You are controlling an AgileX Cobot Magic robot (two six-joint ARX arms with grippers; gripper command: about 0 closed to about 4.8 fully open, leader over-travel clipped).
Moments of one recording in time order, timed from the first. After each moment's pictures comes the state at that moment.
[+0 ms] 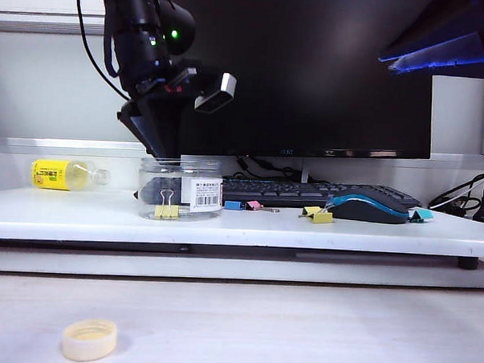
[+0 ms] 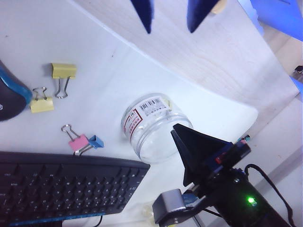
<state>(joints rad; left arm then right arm) -0.44 2.12 2.05 -1.35 0.28 0.46 0.26 0.85 0.56 -0.04 -0.60 0.26</state>
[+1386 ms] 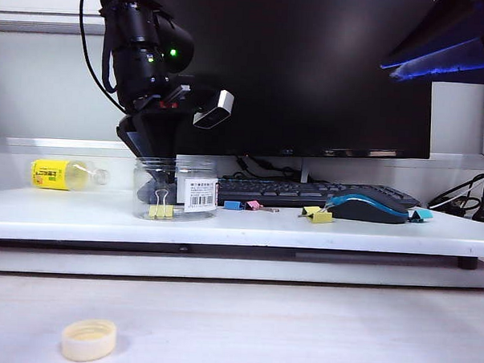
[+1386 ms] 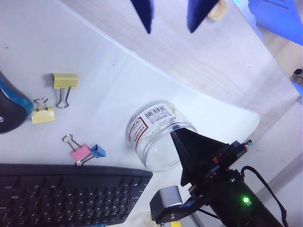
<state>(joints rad) -0.43 2.16 2.04 -1.37 0.28 0.51 0.26 0.85 0.56 -0.07 -0.60 0.26</state>
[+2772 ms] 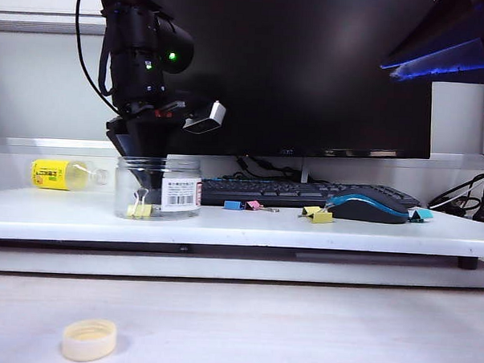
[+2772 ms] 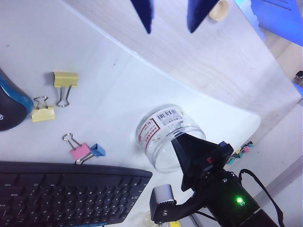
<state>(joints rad) -0.42 2.16 2.04 -1.35 0.14 0.45 0.26 0.85 0.56 -0.07 -0.60 0.24</state>
